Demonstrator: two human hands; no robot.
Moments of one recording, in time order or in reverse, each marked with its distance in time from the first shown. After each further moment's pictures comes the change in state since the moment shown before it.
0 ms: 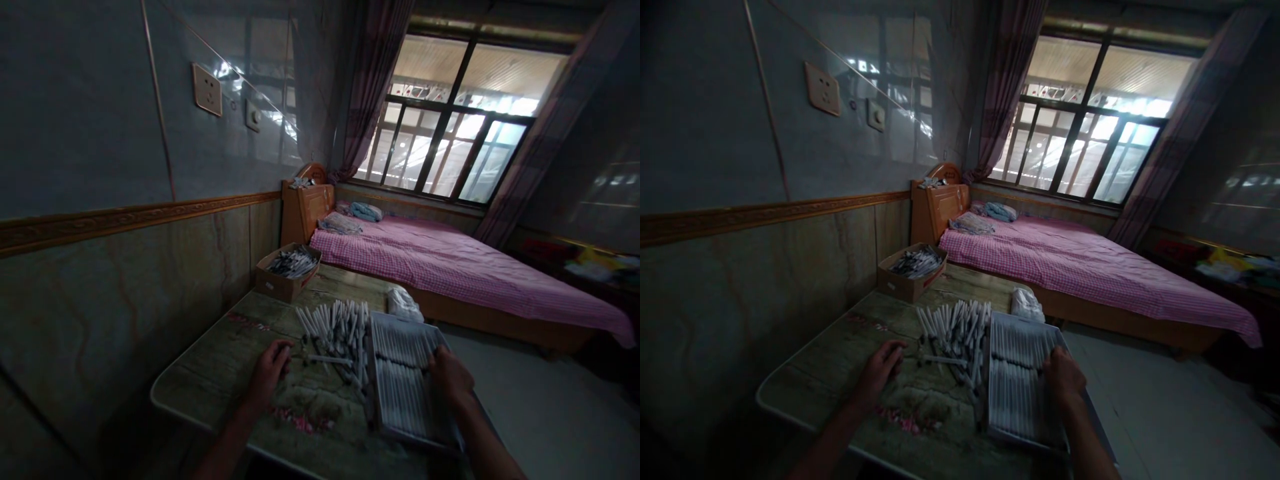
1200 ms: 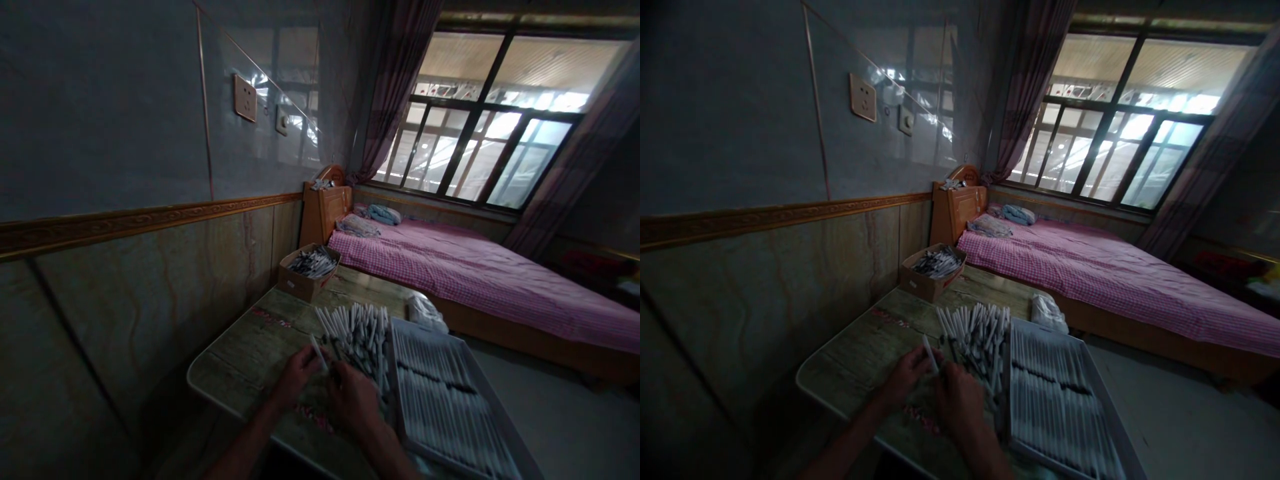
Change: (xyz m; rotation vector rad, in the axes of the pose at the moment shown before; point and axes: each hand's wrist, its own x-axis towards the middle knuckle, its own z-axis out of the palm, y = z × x) left_hand -0.014 0.016 0.005 0.037 -0.299 0.080; right_hand -0.161 -0.199 -0.003 0.353 -0.105 -0.694
